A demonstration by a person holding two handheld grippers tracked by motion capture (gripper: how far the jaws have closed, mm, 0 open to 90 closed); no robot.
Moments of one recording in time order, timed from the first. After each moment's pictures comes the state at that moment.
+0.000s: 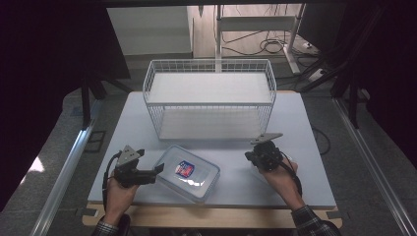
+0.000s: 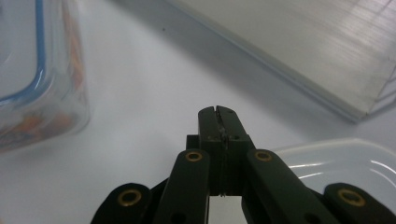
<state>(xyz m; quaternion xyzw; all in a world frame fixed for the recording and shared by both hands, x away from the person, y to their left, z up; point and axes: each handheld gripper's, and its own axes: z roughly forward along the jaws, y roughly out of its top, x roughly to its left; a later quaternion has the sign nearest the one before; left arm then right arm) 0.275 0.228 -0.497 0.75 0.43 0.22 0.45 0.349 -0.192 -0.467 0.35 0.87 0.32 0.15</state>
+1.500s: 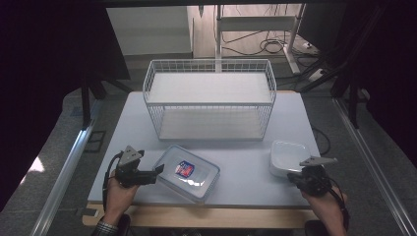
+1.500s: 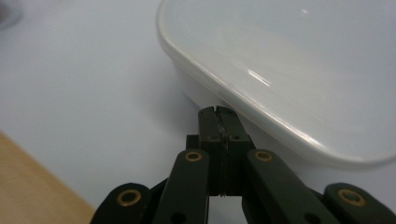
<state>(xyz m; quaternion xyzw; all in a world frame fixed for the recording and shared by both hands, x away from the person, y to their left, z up) 0.277 0.227 -0.500 0.76 0.44 0.22 0.43 0.297 -0.317 -0.484 0.45 0.83 0.30 0.15</state>
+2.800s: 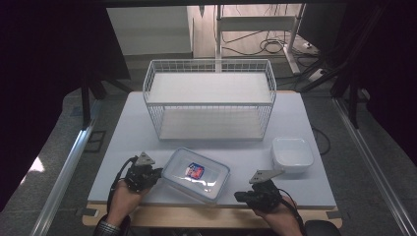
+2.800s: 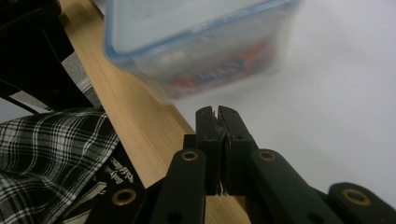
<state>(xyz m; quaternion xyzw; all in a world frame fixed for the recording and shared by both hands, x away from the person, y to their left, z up) 0.279 0.202 -0.517 0.82 0.44 0.13 0.34 0.257 -0.186 -0.496 0.31 0.87 0.38 0.00</state>
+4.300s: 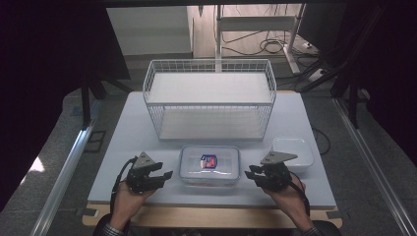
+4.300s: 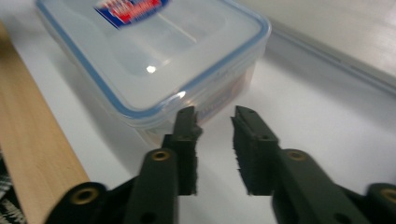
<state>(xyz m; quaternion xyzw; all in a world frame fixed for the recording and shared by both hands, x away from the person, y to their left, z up) 0.268 0.198 -0.505 0.80 0.43 0.15 0.40 0.299 -0.214 -0.477 0.32 0.85 0.40 0.13</state>
